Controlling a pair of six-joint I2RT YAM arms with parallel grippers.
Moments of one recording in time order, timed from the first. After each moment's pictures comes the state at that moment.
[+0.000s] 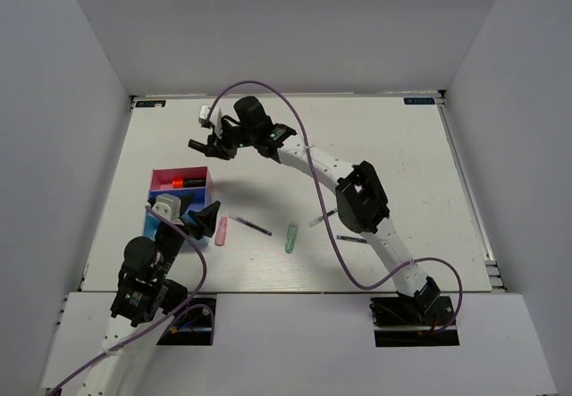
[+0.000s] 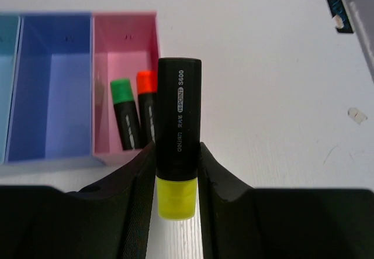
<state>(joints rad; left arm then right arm) -0.37 0.05 0.30 -0.16 0.04 -0.13 0.85 2.42 2.24 -0.24 -0.60 -0.41</state>
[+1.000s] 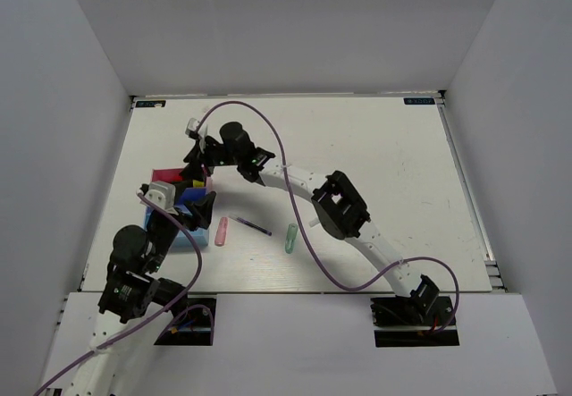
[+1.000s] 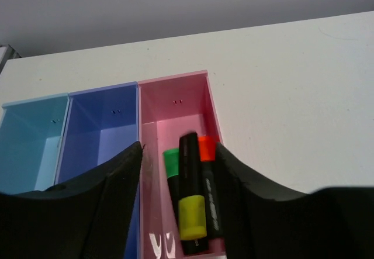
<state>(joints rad) -0.37 0.21 0.50 -0.20 0.01 -0.09 0.94 2.62 2.26 0.23 -0.62 0.01</state>
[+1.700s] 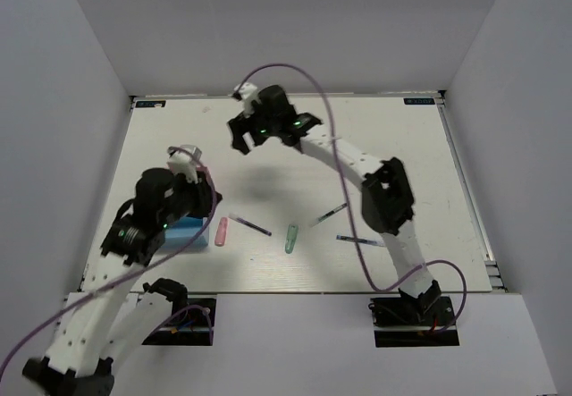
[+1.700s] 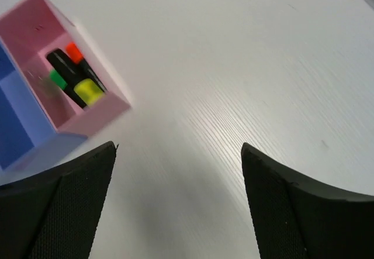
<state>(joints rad) -0.37 0.64 0.84 -0.61 0.11 -0.25 0.80 2.29 2.10 -0.29 -0.27 -0.03</state>
